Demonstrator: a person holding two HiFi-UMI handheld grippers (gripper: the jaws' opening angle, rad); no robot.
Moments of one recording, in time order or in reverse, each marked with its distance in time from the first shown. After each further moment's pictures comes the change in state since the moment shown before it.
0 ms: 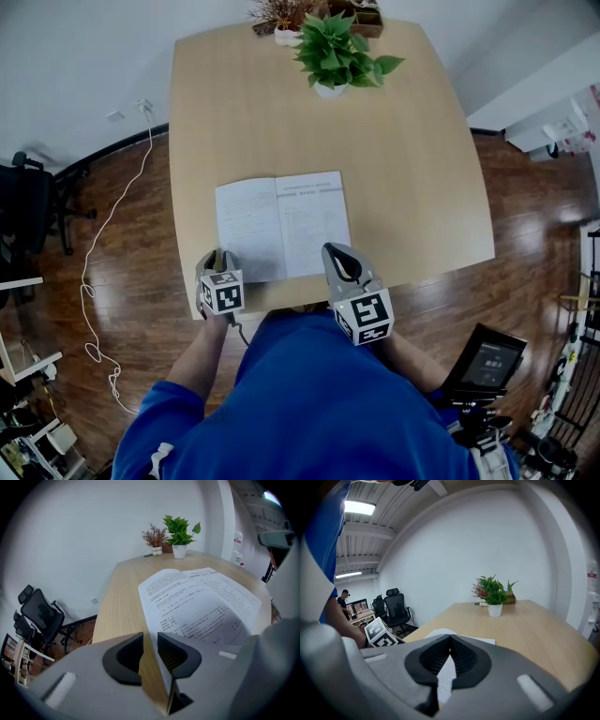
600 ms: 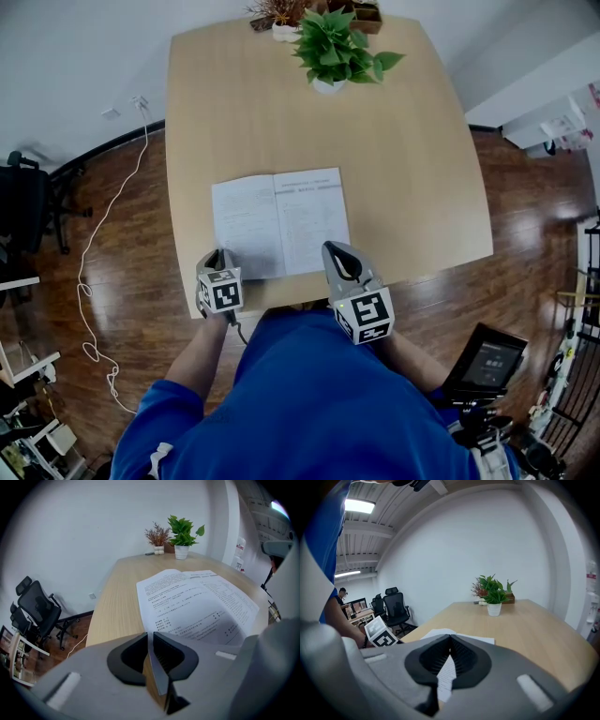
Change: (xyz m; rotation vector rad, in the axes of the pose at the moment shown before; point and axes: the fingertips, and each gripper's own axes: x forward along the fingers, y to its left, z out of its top) left arm 0.003 -0.006 -0.001 -0.053 0.019 -0.038; right arm 0.001 -0.002 0.000 0.005 0.012 -0.008
